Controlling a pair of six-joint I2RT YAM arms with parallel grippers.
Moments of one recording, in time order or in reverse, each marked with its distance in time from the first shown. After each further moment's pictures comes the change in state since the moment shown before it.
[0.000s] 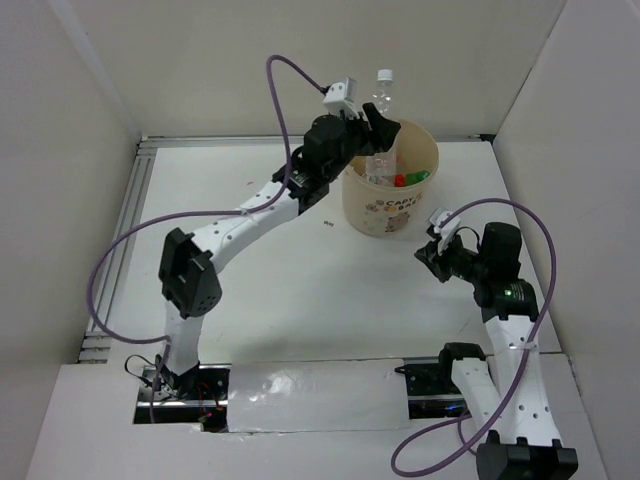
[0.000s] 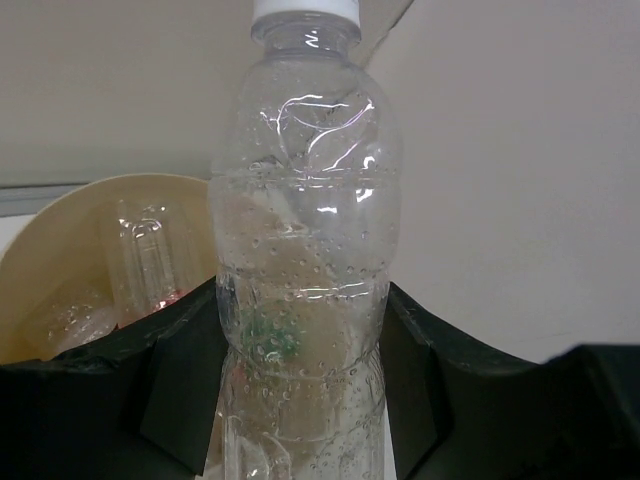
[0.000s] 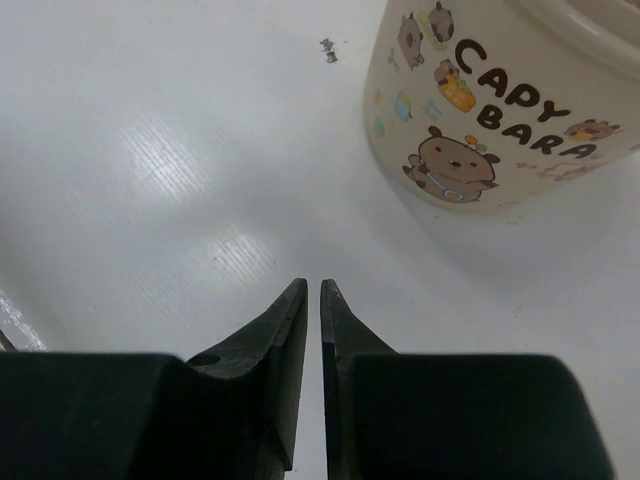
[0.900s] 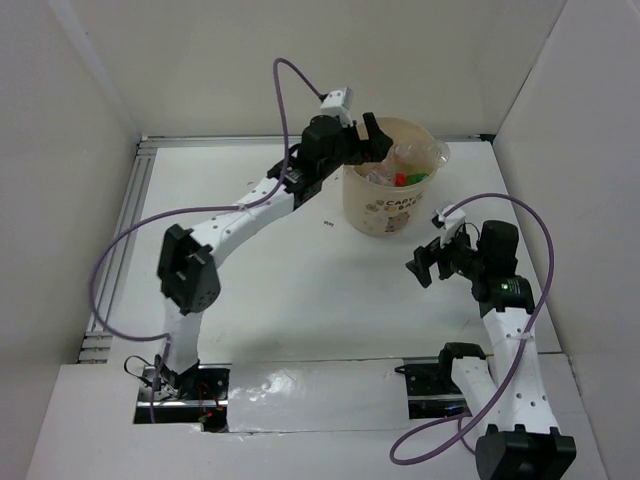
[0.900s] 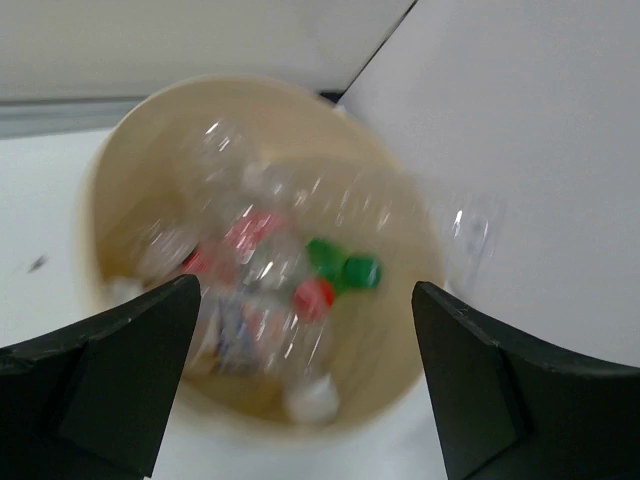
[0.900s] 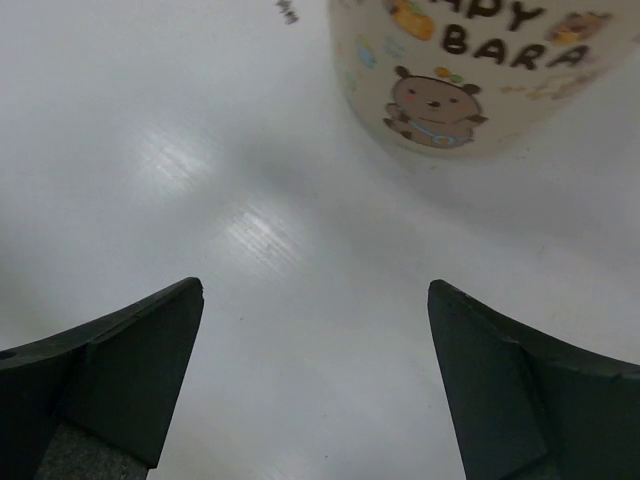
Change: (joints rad) left arm 0.059 0.125 0.084 -0.155 0.082 -0.025; right arm -0.021 0.025 -0.033 0.034 0.076 0.117
